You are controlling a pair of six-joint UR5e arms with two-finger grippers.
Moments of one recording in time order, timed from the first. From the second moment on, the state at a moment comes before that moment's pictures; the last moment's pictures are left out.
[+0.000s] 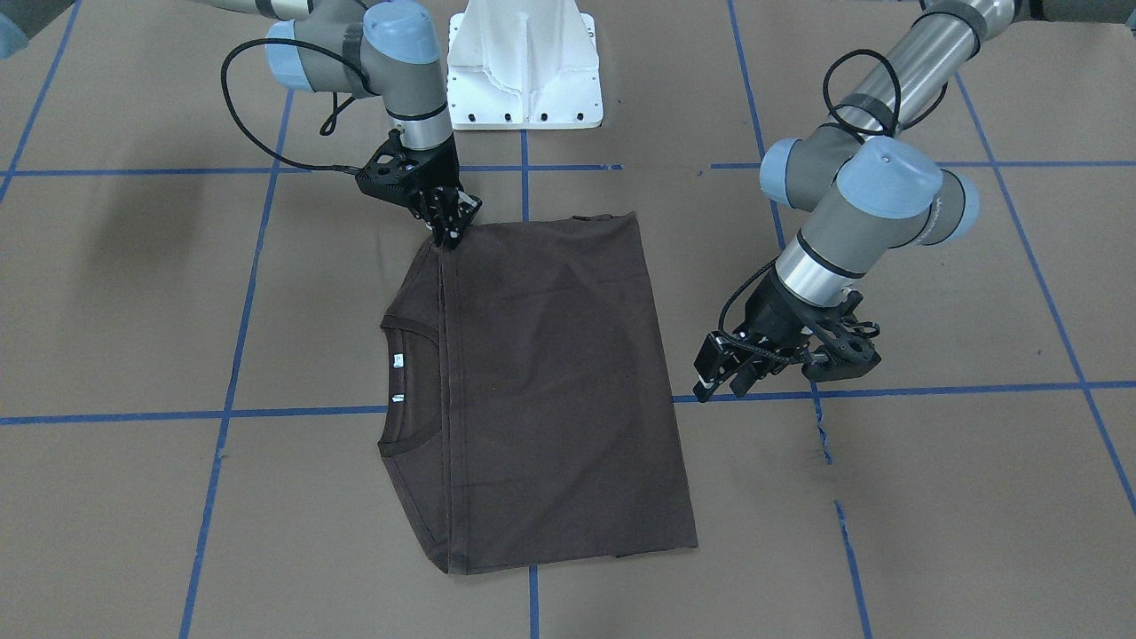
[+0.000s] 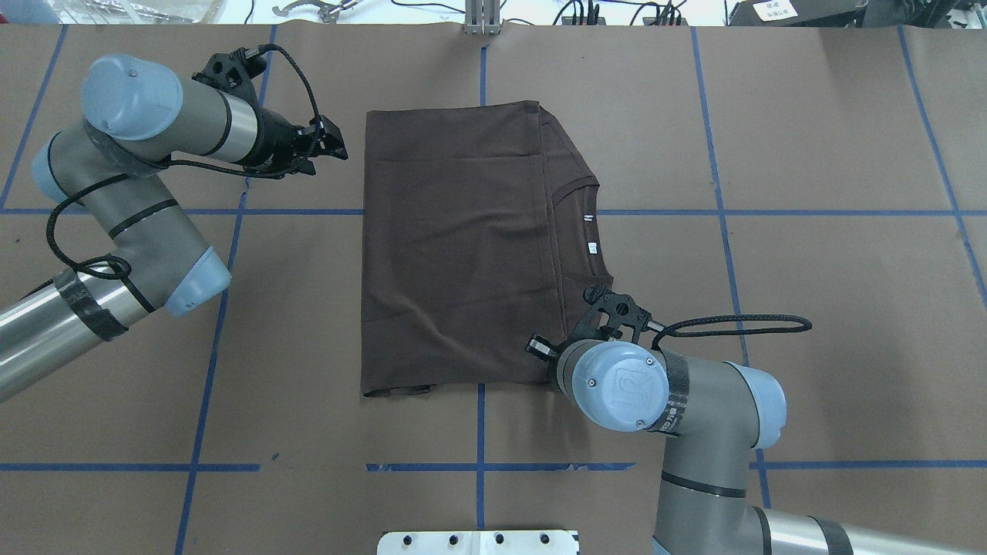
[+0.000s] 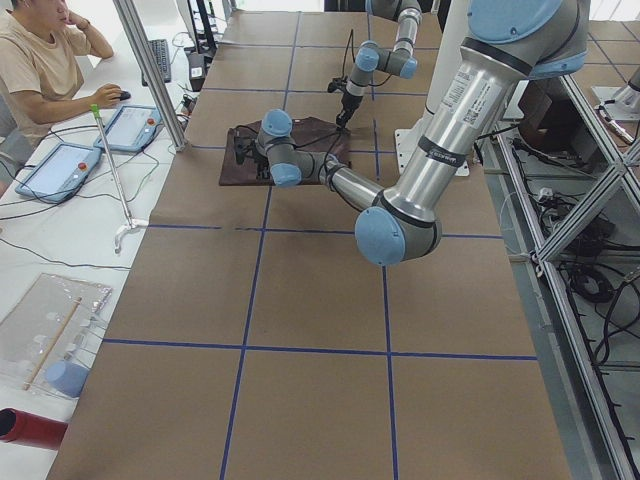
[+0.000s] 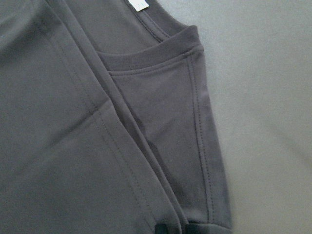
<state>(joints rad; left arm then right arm) -0.83 -2.10 -1.43 -2.33 -1.96 -1.45 0.28 -1.13 1.81 -1.40 1.49 1.89</state>
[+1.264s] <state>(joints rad) -0.83 -2.10 -1.44 -2.33 -1.96 -1.45 0.30 -1.12 1.81 -1.45 1.49 1.89</state>
